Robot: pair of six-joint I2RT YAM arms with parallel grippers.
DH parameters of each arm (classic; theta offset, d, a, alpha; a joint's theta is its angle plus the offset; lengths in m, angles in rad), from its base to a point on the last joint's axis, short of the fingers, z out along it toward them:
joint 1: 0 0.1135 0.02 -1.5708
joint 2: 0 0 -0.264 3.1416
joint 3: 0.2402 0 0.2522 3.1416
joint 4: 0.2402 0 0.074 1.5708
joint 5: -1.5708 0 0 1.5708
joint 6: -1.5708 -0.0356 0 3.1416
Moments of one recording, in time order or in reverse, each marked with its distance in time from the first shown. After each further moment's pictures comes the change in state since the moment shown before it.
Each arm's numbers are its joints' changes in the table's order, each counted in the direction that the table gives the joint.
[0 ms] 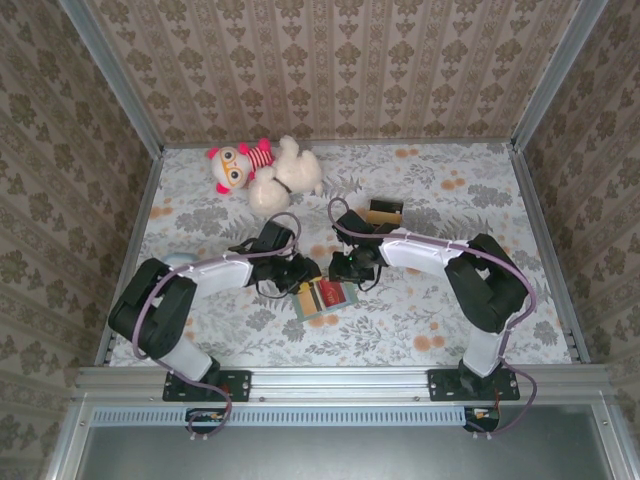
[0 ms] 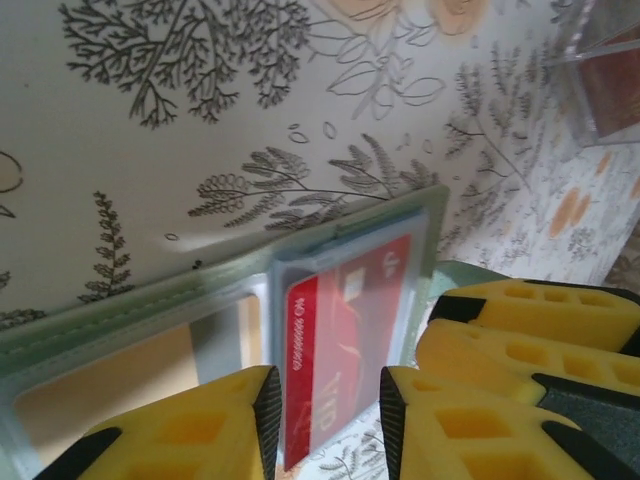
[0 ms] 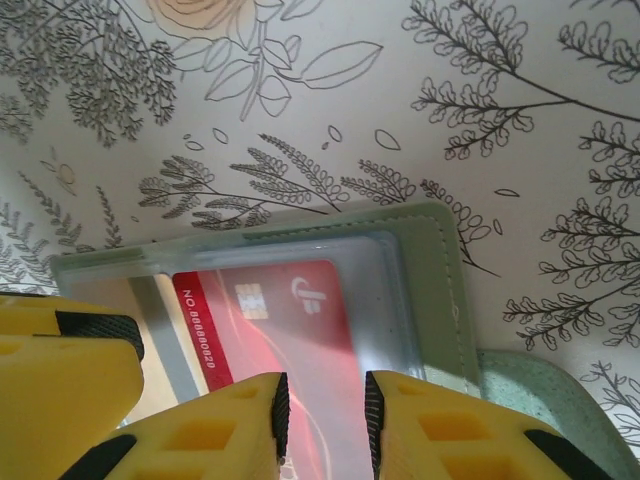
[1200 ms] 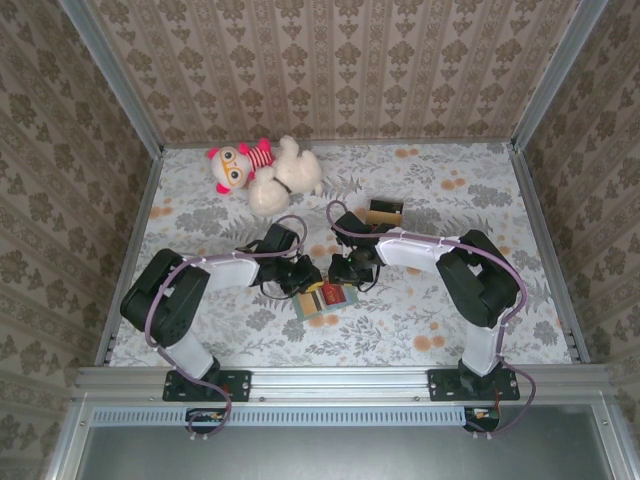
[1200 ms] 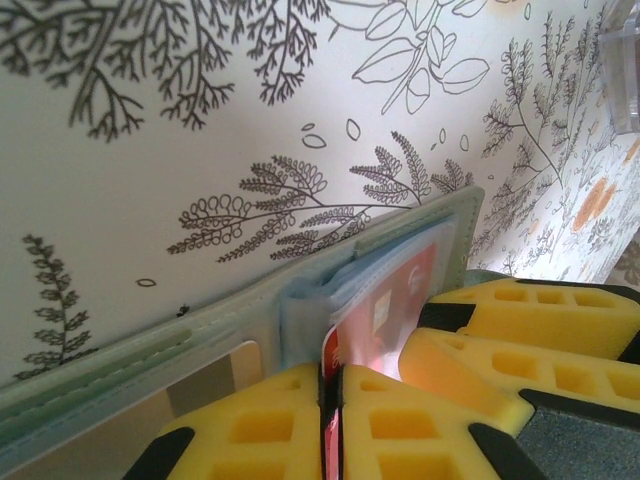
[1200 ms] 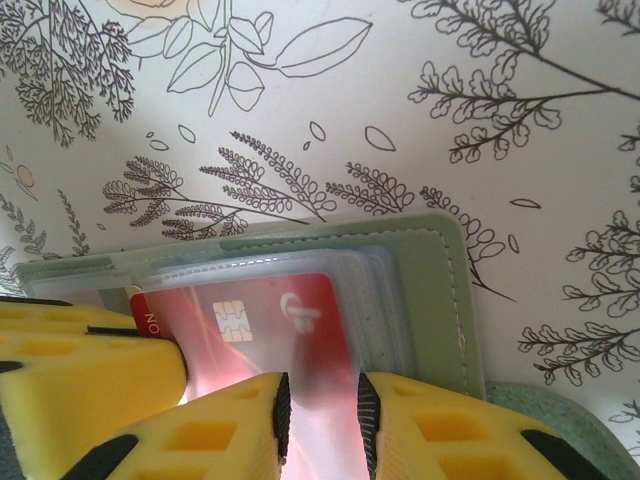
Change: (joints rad) left arm -0.011 0.072 -0.008 -0.093 -0.046 0.000; right arm -0.002 0.051 0.008 -0.011 0.032 -0.001
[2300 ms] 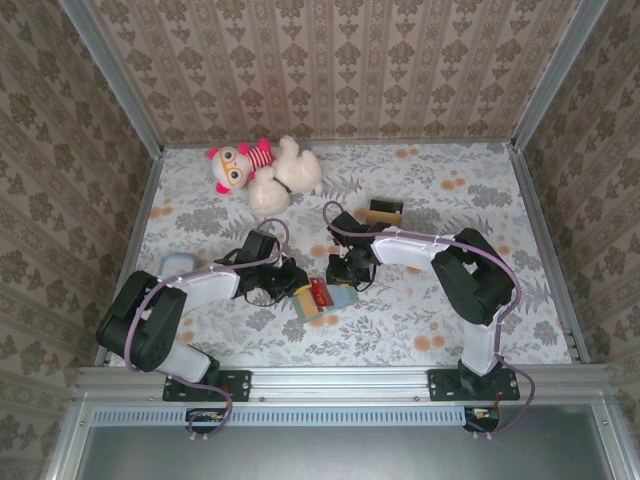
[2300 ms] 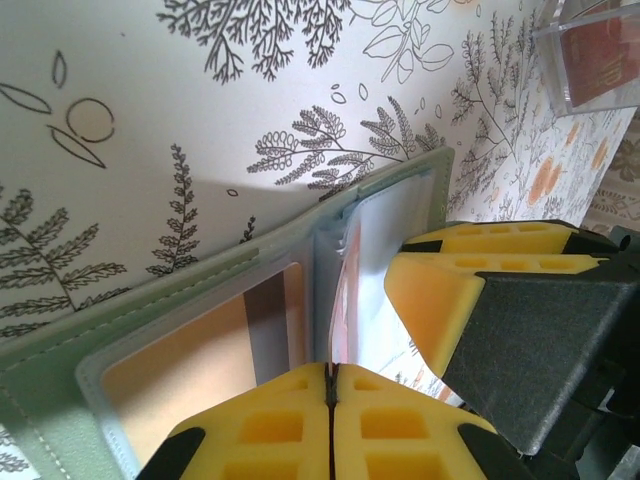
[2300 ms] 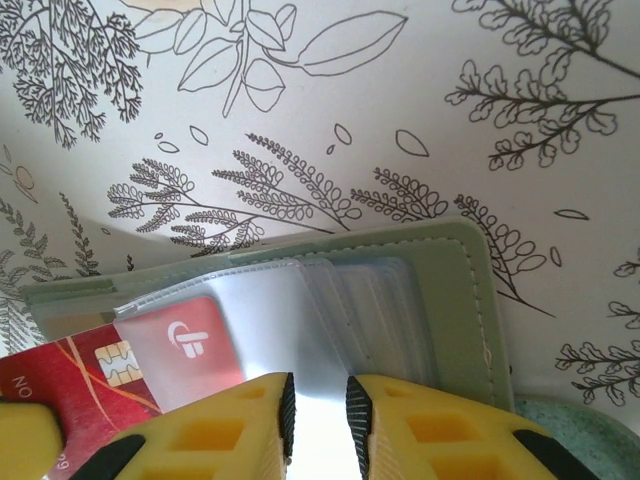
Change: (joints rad) left arm 0.085 -0.175 -0.145 -0.034 -0.061 -0.060; right arm 0.004 0.033 0.037 0.025 -0.005 -0.004
